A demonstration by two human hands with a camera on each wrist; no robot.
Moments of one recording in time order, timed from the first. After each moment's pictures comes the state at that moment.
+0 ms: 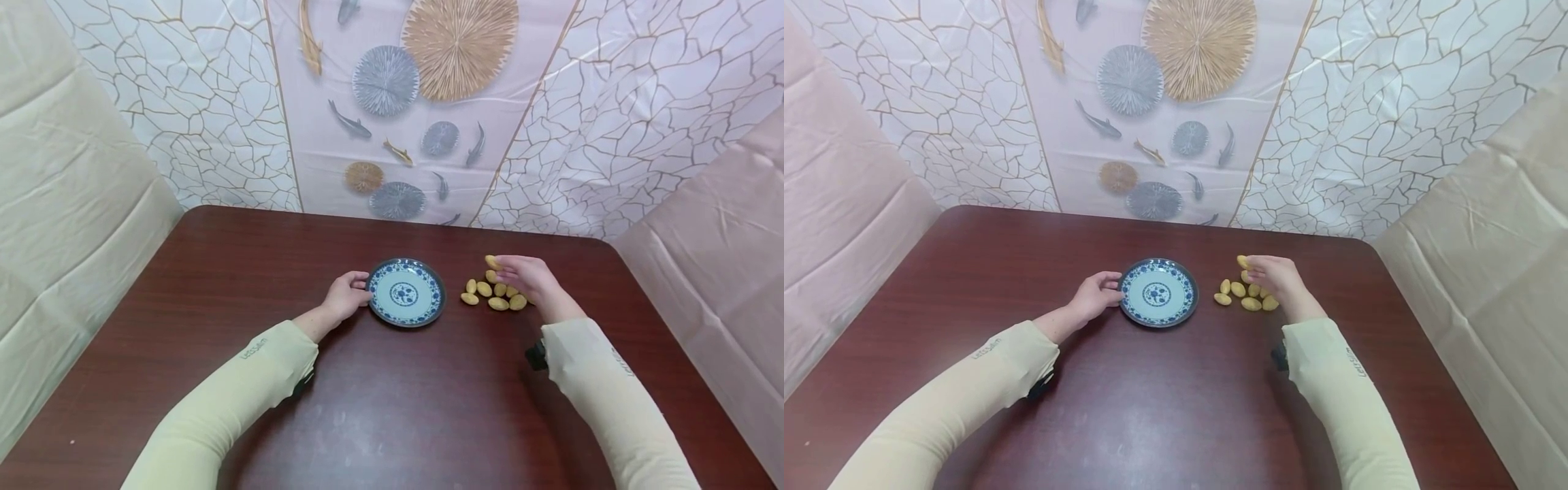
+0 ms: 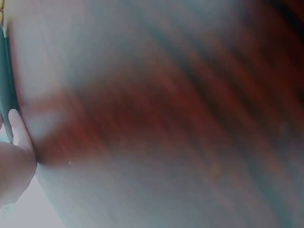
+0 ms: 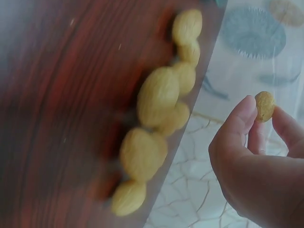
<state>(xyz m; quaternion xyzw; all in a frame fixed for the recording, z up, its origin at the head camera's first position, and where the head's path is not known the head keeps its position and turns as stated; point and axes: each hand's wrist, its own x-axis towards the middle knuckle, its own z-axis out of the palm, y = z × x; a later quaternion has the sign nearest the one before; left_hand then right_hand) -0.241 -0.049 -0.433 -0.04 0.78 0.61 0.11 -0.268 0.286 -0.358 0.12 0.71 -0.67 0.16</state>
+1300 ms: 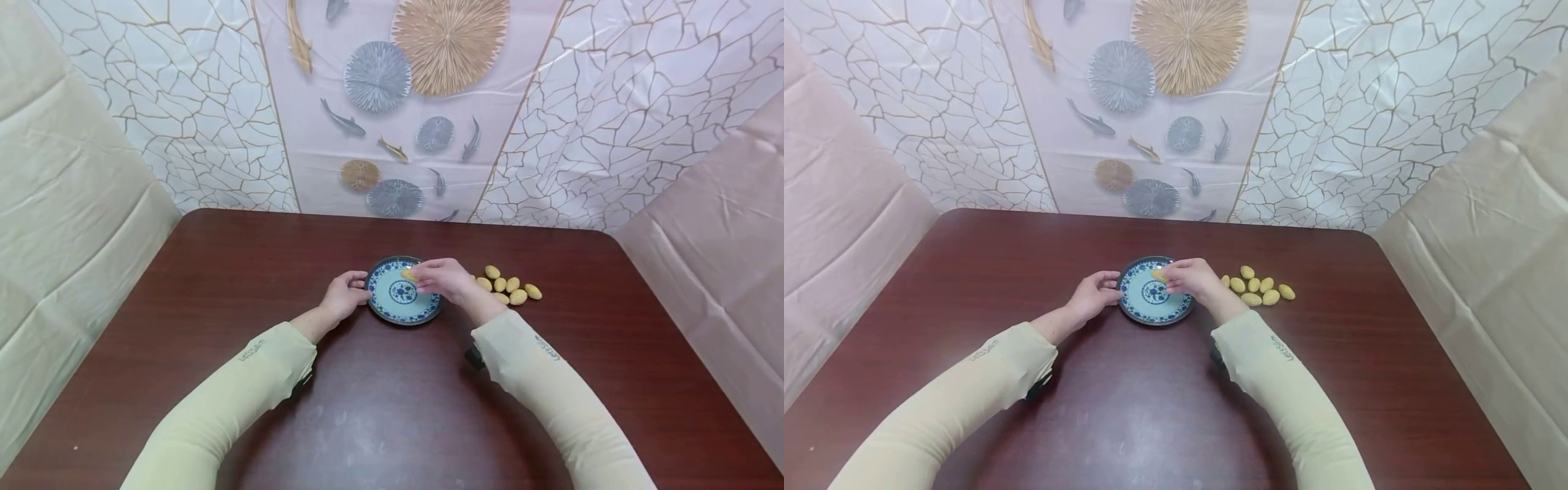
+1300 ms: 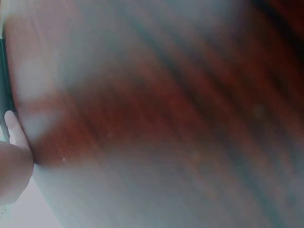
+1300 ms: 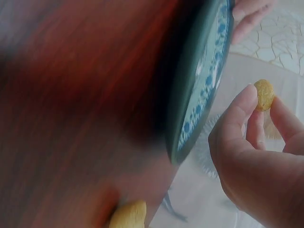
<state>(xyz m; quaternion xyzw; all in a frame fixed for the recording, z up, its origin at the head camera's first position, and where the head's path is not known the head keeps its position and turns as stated) -0.239 -0.048 -0.432 -0.05 0.77 0.63 0.11 -0.268 0.162 -0.383 0.03 0.74 -0.63 0.23</state>
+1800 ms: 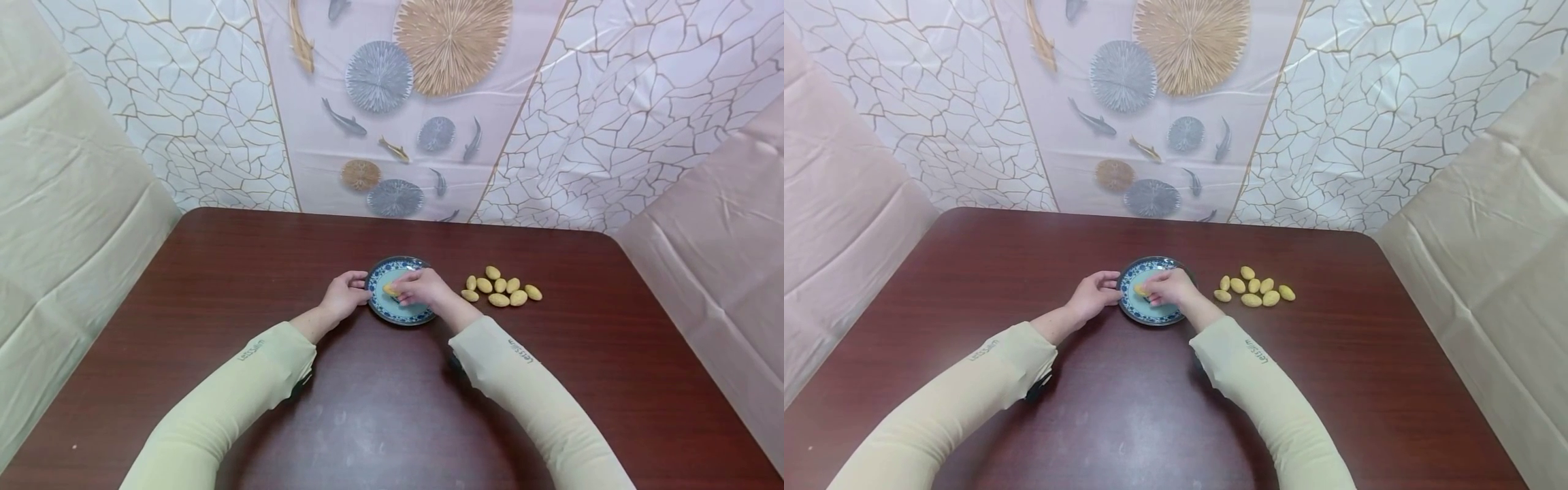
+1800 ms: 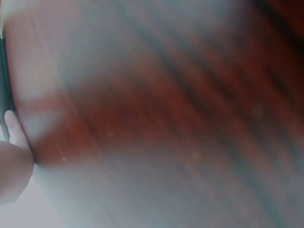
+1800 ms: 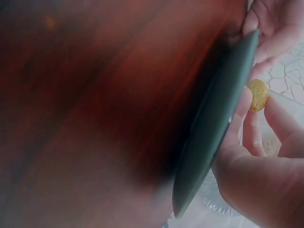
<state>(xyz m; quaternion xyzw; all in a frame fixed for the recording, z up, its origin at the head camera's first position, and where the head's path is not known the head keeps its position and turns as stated) -0.239 -0.049 -0.432 -0.04 0.76 0.64 0.10 -0.264 0.129 -0.404 0.04 0.79 -0.57 0.24</state>
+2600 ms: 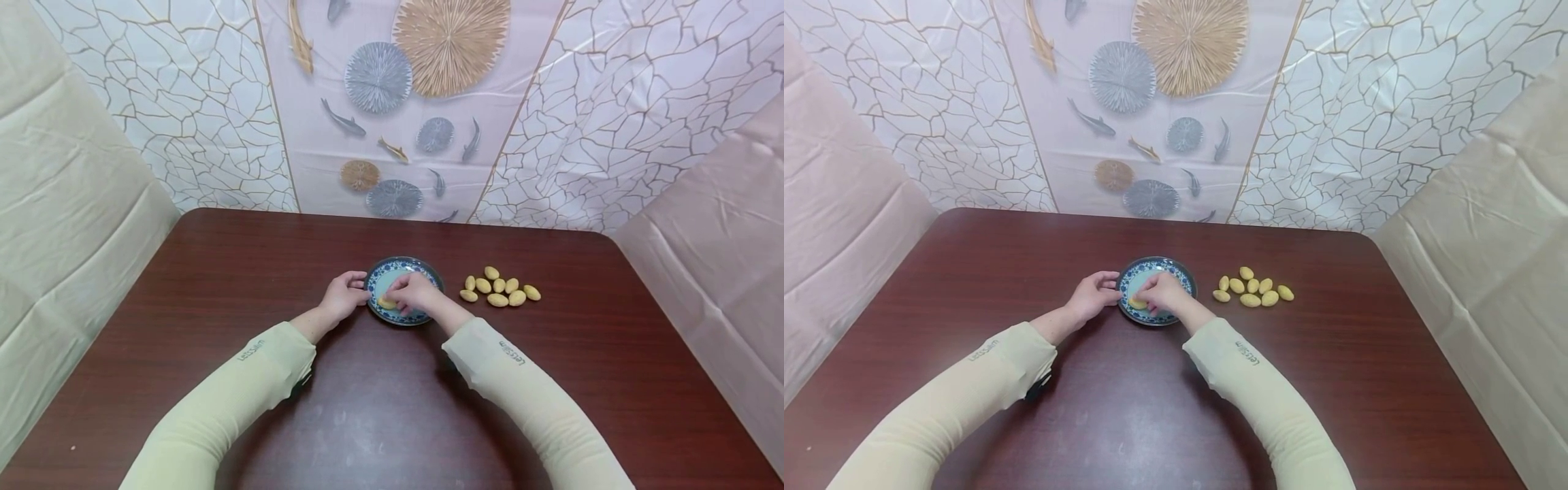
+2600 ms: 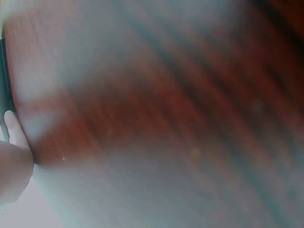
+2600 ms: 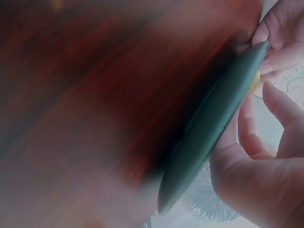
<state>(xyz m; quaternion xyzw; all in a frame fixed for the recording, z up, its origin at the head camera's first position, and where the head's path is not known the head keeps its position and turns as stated) -0.239 -0.048 -0.432 -0.04 0.76 0.64 0.10 -0.253 0.118 -0.398 -0.02 0.87 -0.43 0.23</state>
